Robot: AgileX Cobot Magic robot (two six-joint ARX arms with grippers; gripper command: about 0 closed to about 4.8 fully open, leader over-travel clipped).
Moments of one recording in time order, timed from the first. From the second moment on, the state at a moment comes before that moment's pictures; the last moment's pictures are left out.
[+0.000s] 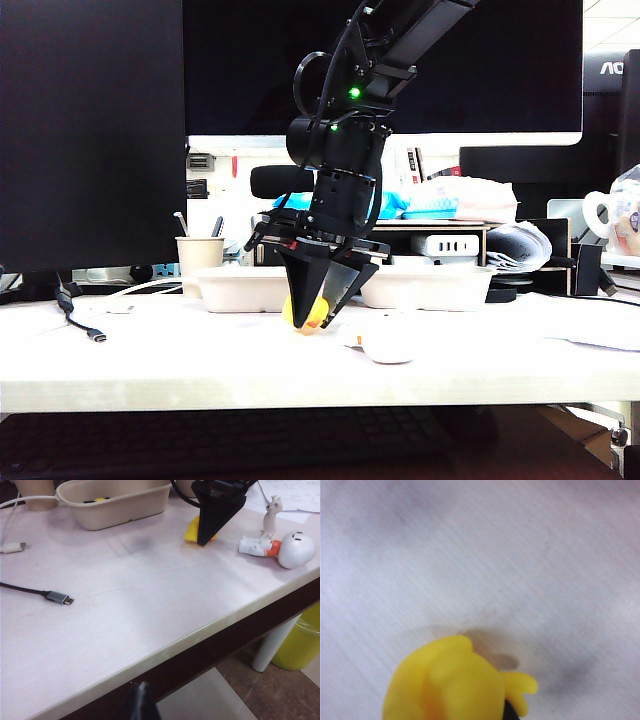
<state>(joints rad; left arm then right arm) -0.47 0.31 0.01 -0.01 0.02 0.03 0.58 2.35 2.08 -1.05 -0.17 -0.12</state>
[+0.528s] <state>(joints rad) -0.34 0.20 0.01 -0.02 0.02 0.03 0.58 2.36 2.26 -0.94 -0.18 -0.10</state>
